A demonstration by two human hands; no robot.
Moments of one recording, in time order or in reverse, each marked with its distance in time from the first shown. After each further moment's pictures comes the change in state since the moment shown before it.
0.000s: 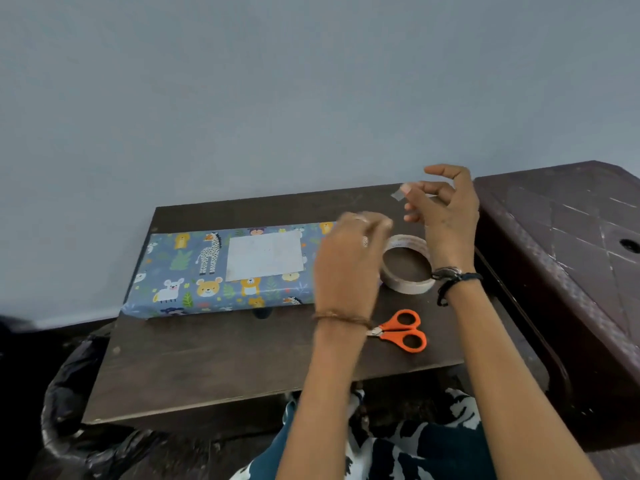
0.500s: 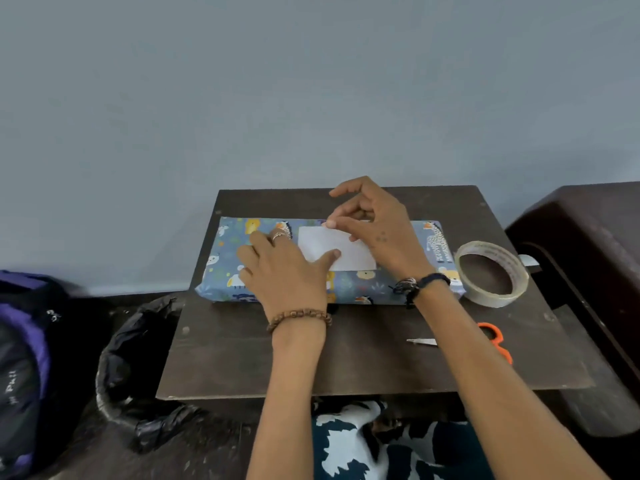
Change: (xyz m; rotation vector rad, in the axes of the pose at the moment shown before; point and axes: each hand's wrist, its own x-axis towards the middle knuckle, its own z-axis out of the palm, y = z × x) left_hand 0.008 -0.076 -0.100 0.717 0.088 -0.560; right_hand -0.045 0.011 0.125 -0.126 -0.669 -0.069
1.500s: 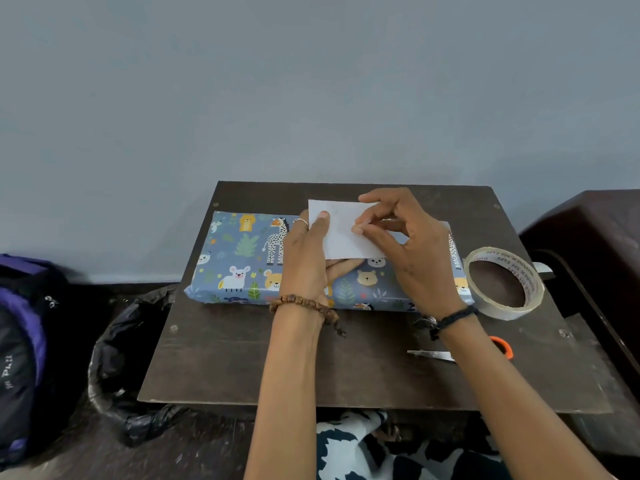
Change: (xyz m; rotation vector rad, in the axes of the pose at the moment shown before) left_hand 0.012 0.023 0.002 -1.480 -0.474 -0.287; right_hand -0.021 0.011 -0.016 -0.136 0.124 -0.276
